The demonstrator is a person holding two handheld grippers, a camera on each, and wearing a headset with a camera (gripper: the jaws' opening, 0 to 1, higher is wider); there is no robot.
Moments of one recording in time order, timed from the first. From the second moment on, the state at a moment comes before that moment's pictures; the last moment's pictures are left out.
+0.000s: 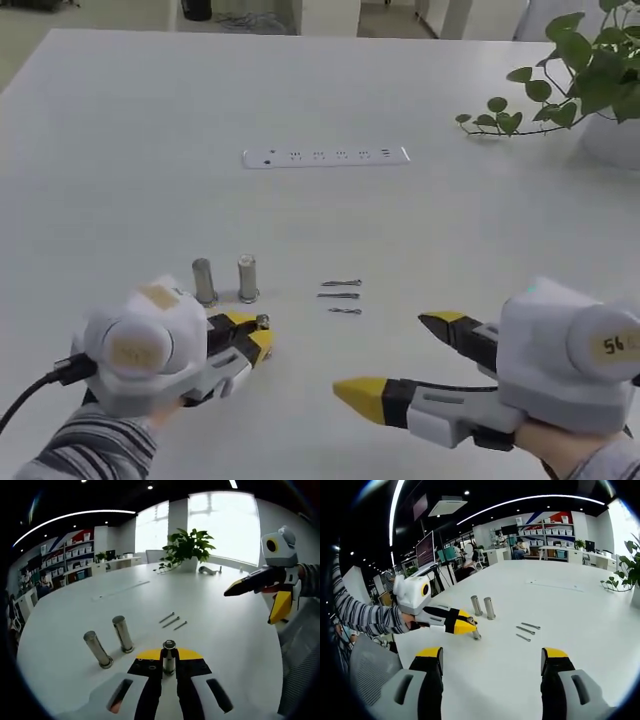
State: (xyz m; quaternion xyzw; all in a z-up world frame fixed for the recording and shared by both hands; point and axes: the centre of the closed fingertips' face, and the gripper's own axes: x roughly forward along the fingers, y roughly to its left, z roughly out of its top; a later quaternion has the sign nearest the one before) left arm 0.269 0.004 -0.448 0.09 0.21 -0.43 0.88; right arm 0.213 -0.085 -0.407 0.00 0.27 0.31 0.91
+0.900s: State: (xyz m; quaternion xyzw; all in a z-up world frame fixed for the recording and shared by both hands) left arm 0.256 -0.005 -0.453 0.09 0.22 -0.45 0.86; right arm 0.210 -0.090 -0.414 0.00 0.29 0.32 0.90
